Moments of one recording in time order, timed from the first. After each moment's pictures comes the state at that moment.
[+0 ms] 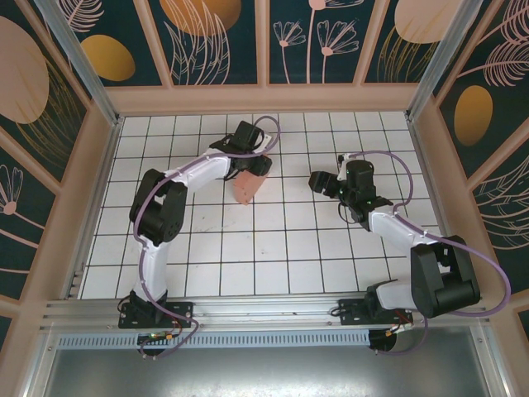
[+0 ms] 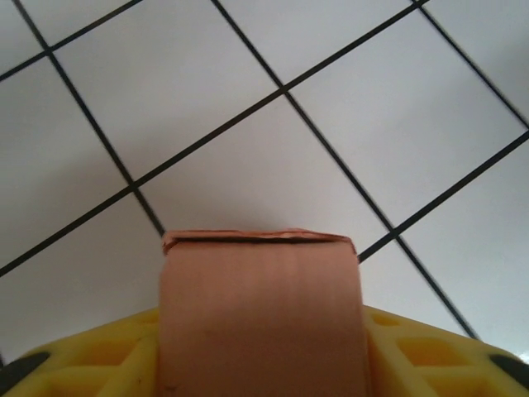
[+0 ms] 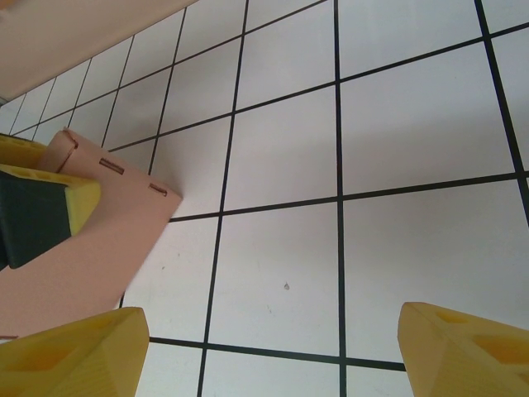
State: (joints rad) left arm -0.55 2.09 1.61 -0.42 0.01 0.00; right arm 0.29 1.33 0.66 0.10 -0.19 0.47
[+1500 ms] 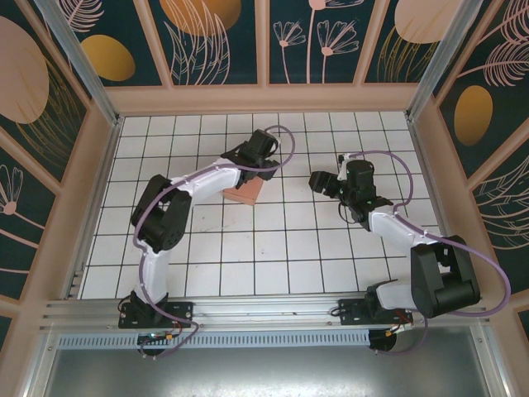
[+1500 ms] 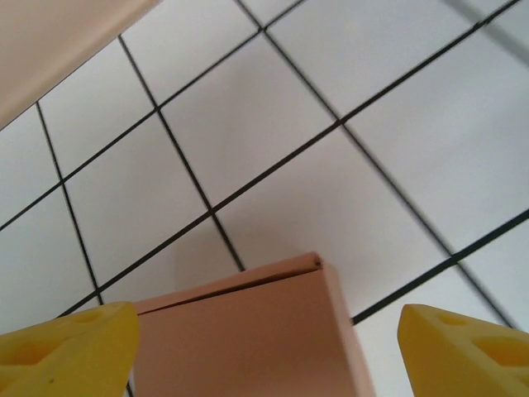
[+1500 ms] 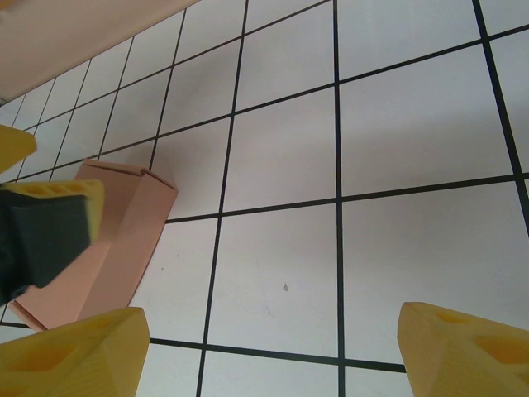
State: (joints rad) left arm -0.65 2.03 1.54 -0.30 -0.27 0.05; right arm 0.28 1.33 0.66 0.10 -0.18 0.47
